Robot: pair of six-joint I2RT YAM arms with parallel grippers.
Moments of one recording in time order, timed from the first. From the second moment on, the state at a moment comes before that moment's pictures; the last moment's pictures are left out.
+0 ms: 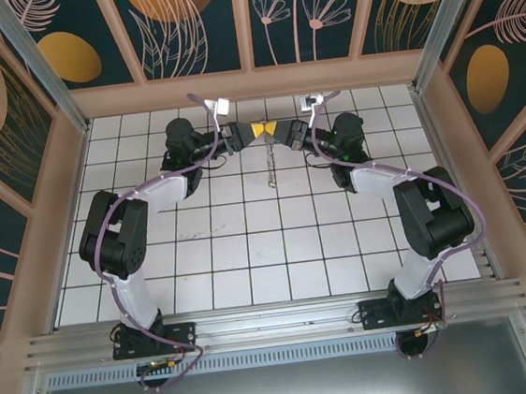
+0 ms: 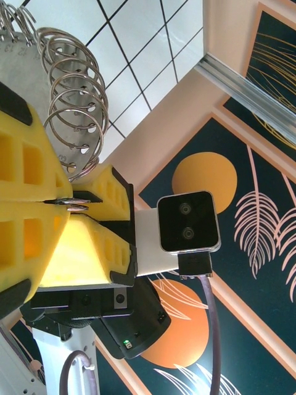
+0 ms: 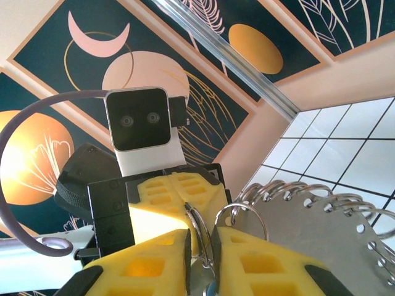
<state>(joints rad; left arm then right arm) -0.39 1.88 1.17 0.88 0.96 -0.90 0.38 1.71 0.95 0.93 -0.79 0.97</state>
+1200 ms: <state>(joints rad) -0.35 1.85 1.35 0.43 1.00 -0.57 0.23 1.74 1.22 0.29 -1.06 0.44</state>
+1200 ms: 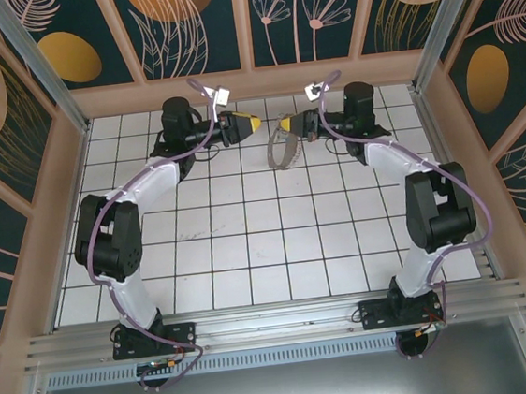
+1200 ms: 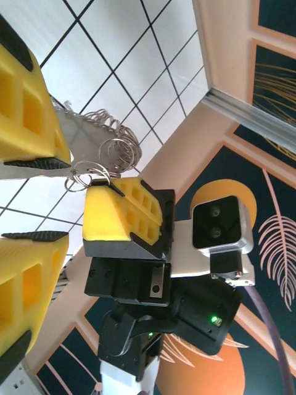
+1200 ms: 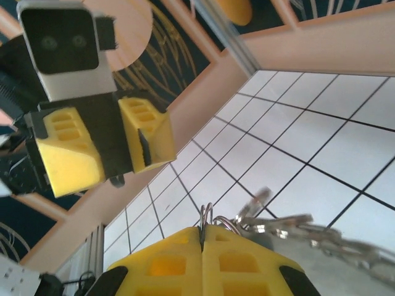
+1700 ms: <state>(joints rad) -0.35 1.88 1.35 0.41 1.09 -0.56 0.27 1.83 1.26 0.19 -1.20 0.36</state>
